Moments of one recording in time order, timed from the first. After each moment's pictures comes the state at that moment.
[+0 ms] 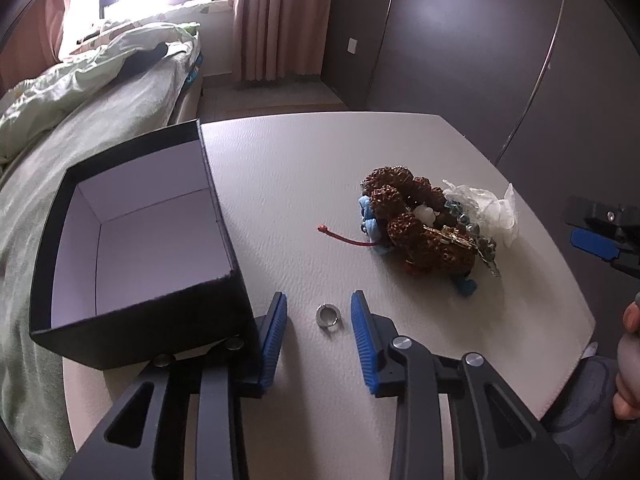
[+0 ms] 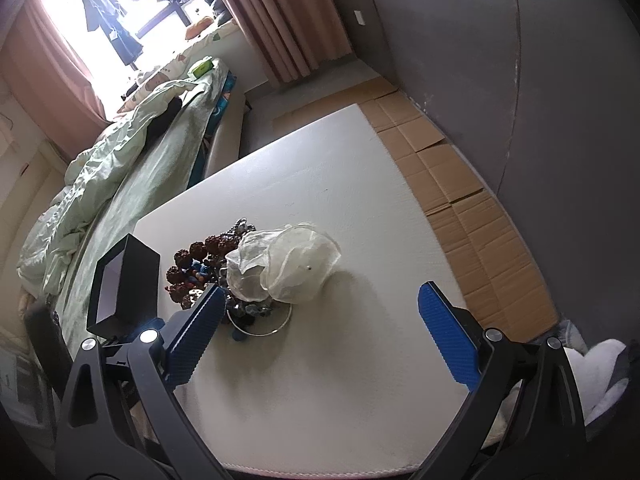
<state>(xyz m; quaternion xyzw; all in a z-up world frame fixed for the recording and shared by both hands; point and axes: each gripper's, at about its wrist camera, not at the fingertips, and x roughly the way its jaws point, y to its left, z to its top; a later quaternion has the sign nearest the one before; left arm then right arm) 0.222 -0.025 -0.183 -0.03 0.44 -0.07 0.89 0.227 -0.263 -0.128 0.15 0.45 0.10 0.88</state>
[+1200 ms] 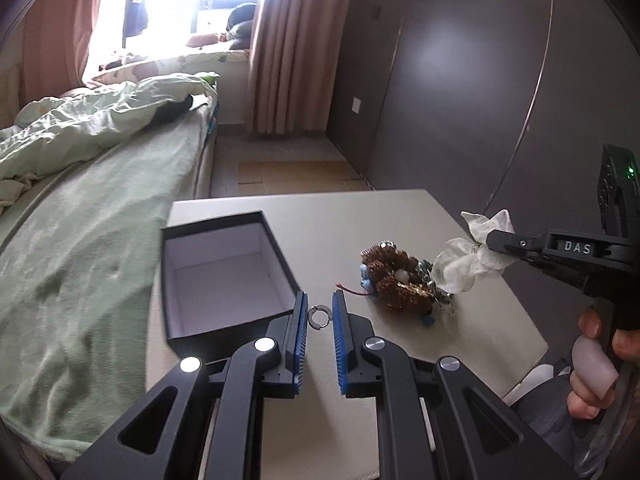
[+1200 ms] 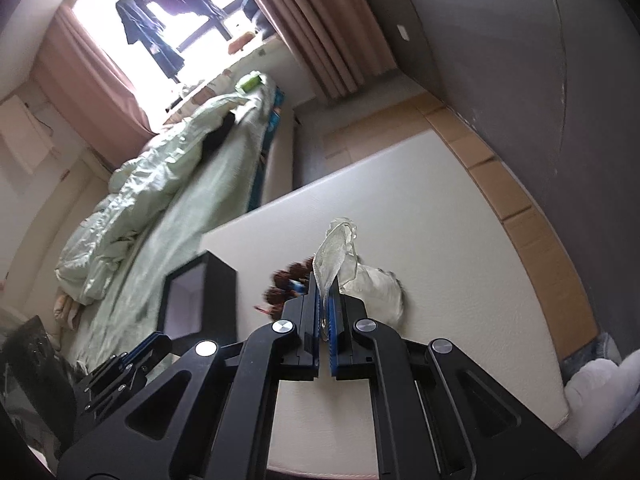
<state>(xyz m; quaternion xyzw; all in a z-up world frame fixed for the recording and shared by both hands) 0.159 0.010 -0.097 -0.06 0.35 -0.06 0.93 0.213 -0.223 -0.083 0.18 0.40 0.18 0.88</state>
